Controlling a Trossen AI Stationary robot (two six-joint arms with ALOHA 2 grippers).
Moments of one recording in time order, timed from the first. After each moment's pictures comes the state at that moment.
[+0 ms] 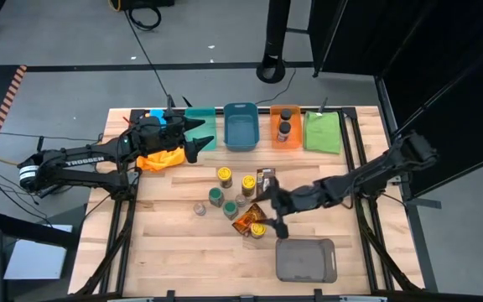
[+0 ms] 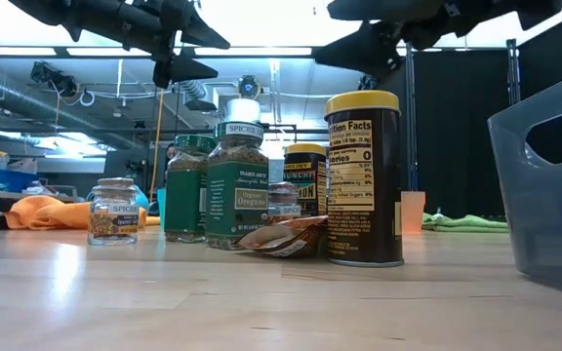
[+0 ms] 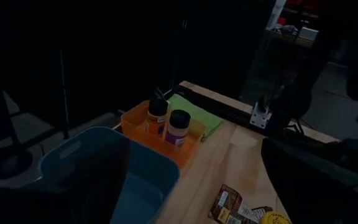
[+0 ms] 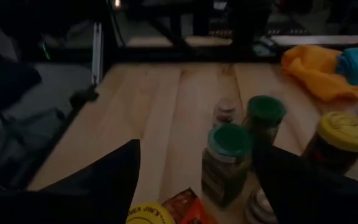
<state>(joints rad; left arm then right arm) 0.33 0.93 0.66 0.13 -0.08 -0.22 0.33 1.49 0.78 0.34 0.20 0.14</state>
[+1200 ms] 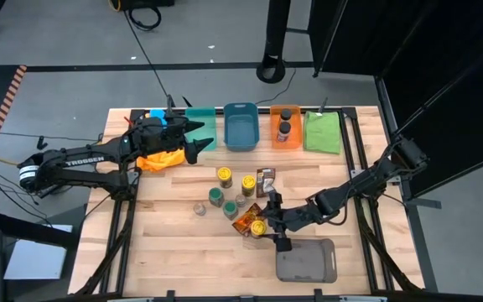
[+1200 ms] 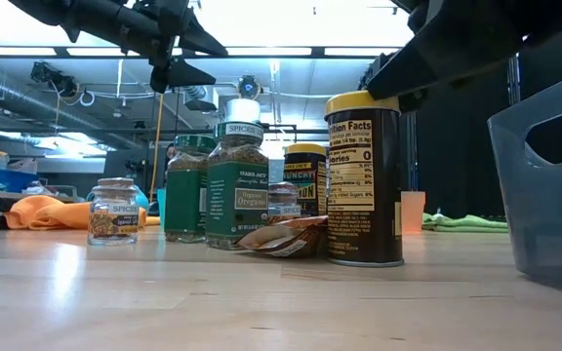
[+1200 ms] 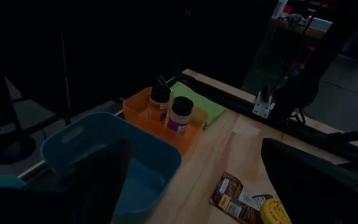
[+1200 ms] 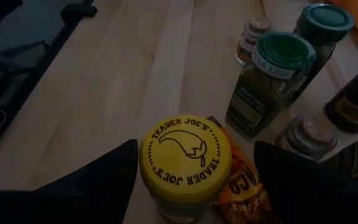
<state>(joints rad) 0.33 0.93 0.66 0.08 -0.09 -0.24 0.43 1.60 0.83 0.15 0.27 0.21</state>
